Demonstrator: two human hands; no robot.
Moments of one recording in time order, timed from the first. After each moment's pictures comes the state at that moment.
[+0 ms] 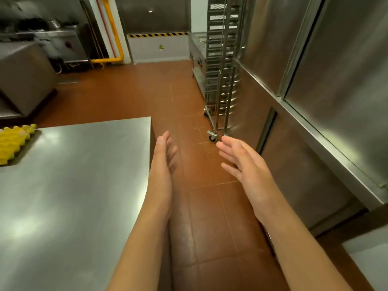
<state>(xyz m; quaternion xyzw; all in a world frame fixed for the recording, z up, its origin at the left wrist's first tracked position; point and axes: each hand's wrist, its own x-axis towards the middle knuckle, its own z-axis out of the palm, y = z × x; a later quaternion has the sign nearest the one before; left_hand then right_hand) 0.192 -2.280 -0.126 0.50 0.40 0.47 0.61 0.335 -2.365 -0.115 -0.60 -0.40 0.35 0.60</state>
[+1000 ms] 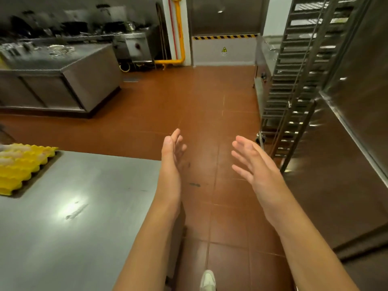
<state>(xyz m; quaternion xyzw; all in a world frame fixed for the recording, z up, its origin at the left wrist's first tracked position) 0.371 -1.878 -0.129 0.46 0.48 0.55 0.50 0.535 -1.917 -0.120 -0.53 -0.46 0.47 0.54</state>
